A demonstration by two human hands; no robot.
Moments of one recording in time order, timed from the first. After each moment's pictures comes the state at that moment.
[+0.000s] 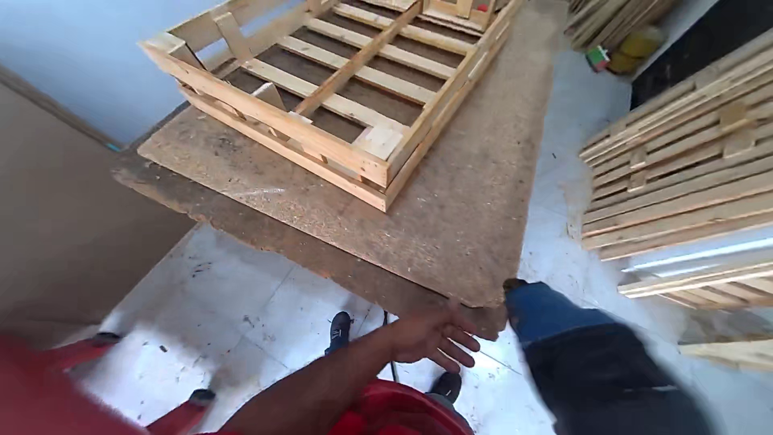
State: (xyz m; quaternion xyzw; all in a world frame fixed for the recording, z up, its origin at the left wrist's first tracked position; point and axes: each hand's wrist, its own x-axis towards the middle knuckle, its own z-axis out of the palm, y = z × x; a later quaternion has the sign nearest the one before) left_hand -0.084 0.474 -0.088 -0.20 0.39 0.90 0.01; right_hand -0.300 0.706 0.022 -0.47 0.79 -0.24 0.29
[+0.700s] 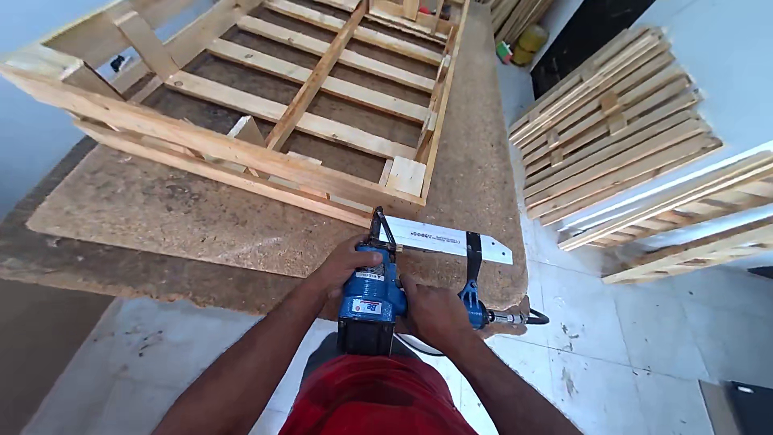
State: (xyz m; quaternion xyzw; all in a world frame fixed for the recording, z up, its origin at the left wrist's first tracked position) left_hand 0.080 0.174 -0.082 -0.32 0.46 0.82 -0.10; right_hand -0.059 0.350 -0.061 -0.60 0.78 0.09 0.16
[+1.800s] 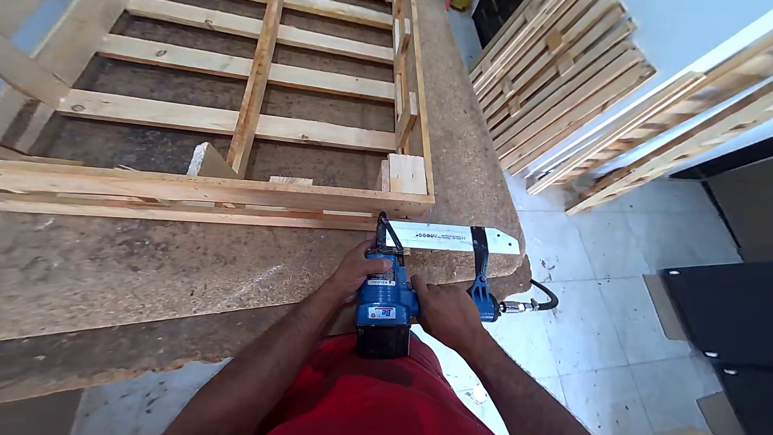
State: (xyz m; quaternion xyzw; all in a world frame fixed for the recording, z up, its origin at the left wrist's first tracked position) left_hand 0.082 0.114 -0.126 -0.27 0.43 0.86 0.00; right_hand -0.014 0.317 -0.077 -0.52 0.84 0.11 0.14
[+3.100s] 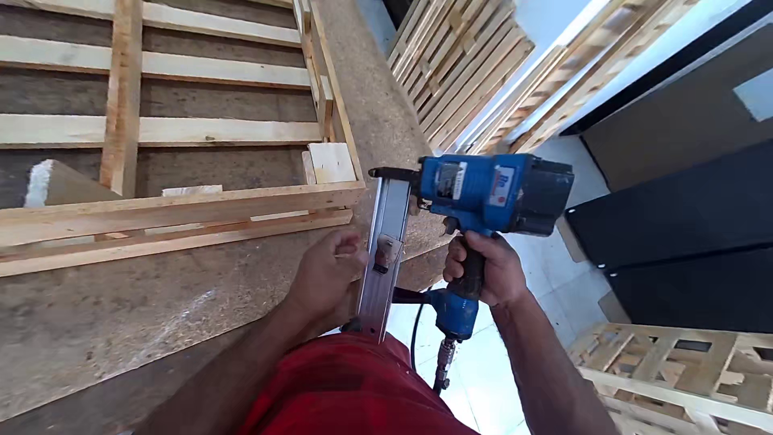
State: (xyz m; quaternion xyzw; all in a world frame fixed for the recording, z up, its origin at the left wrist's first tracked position) left_hand 0.069 0.148 -0.051 -0.19 0.74 0.64 -0.03; right_hand -0.070 0.406 0.015 -0.08 0.54 -0.76 0.35
